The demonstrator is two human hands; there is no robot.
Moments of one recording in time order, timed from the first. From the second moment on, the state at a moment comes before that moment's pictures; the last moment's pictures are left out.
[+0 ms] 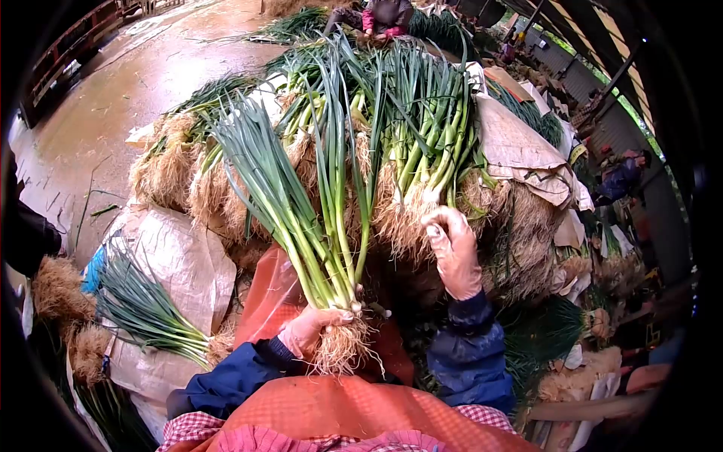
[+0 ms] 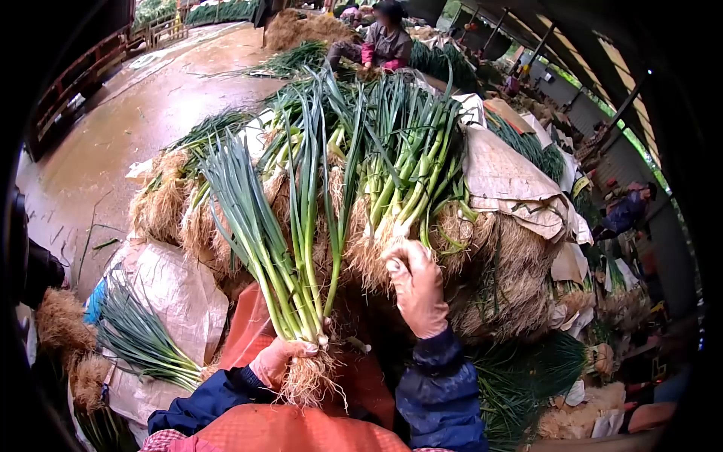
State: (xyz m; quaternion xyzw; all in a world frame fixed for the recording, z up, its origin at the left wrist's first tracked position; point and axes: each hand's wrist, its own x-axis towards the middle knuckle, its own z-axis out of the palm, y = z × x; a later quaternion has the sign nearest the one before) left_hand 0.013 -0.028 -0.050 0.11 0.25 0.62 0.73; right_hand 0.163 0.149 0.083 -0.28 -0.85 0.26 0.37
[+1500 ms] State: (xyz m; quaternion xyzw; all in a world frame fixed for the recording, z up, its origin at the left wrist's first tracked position) left_hand 0.017 -0.003 0.003 0.07 0.03 0.59 0.81; right_hand 0.140 0.112 0.074 -0.36 -0.72 0.46 0.38
